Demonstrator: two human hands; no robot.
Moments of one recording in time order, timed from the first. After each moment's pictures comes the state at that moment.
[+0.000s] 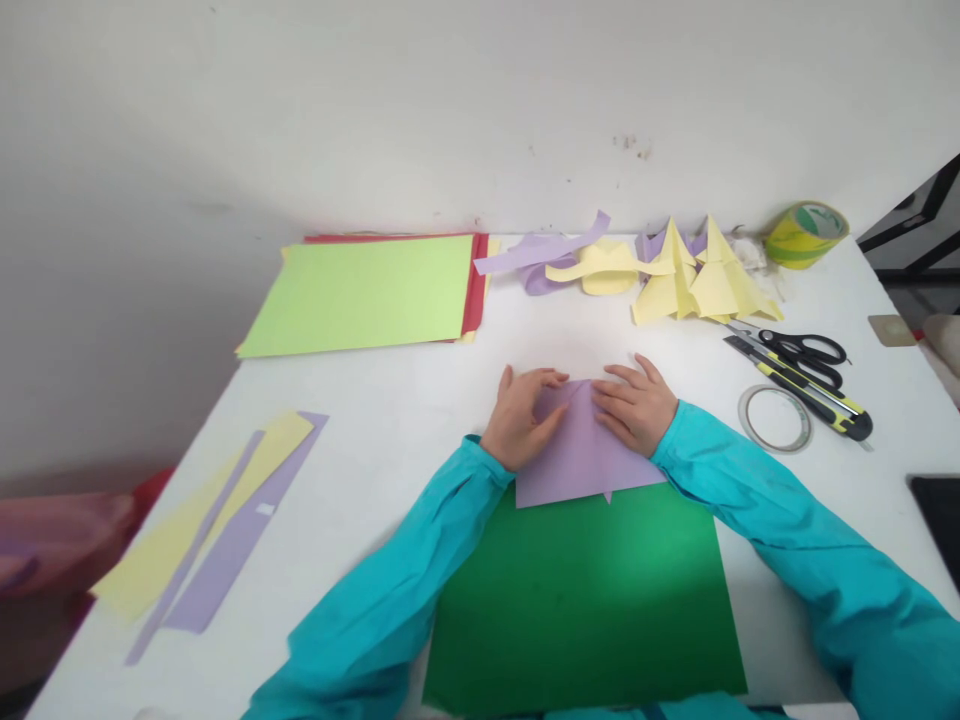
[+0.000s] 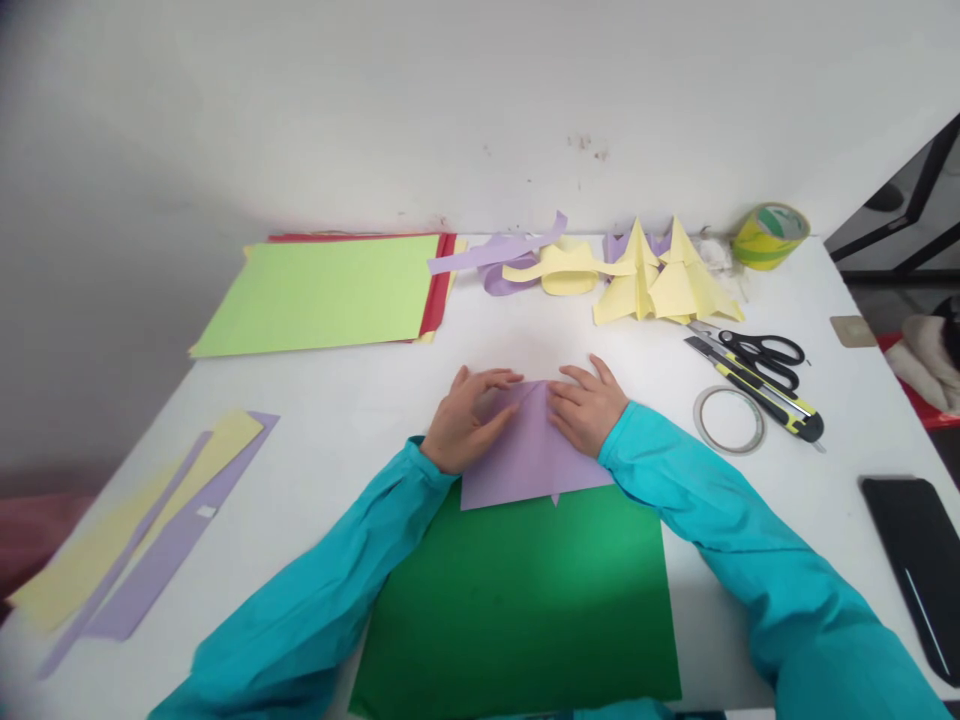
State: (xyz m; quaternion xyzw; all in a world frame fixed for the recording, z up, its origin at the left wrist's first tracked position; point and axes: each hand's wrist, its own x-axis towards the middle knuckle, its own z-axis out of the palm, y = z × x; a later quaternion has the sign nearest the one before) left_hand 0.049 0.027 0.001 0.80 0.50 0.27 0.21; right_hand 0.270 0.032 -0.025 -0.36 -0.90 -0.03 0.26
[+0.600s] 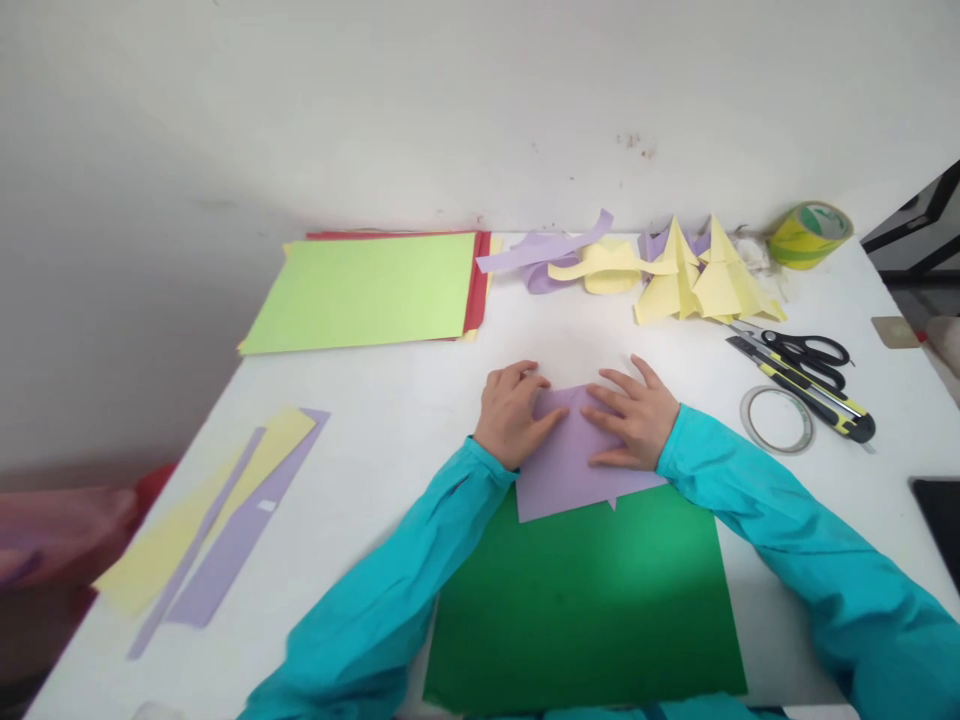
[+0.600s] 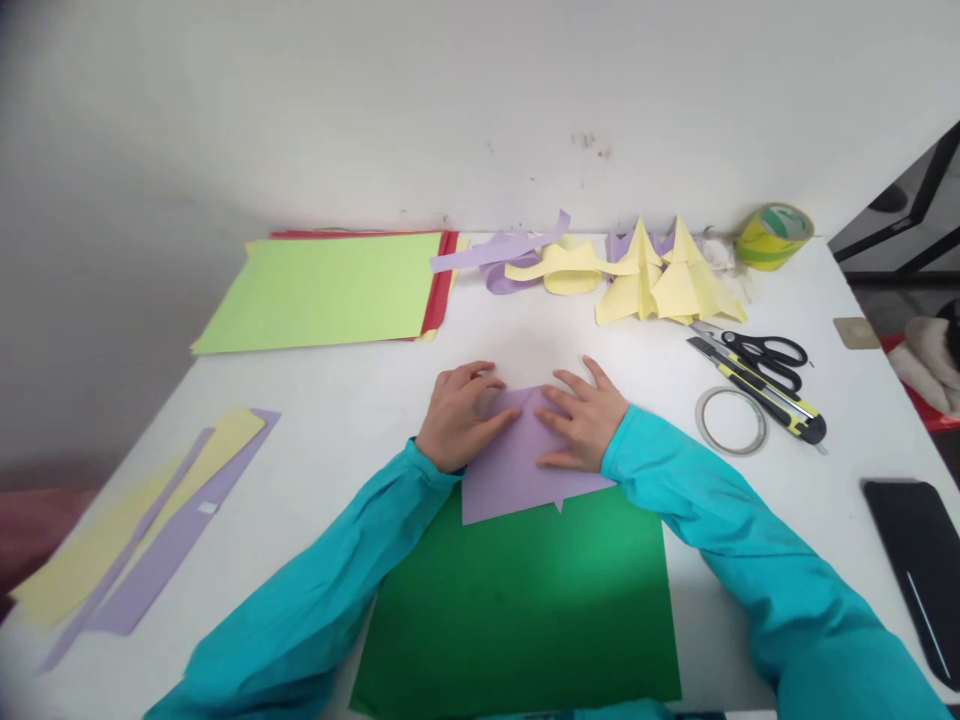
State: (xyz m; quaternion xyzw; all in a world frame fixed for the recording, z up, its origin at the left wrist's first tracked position) left_hand 0.039 0.031 -0.008 0.80 0.55 0.22 0.09; right_hand 0.271 0.024 -0.005 -0.30 -0.94 -0.06 0.18
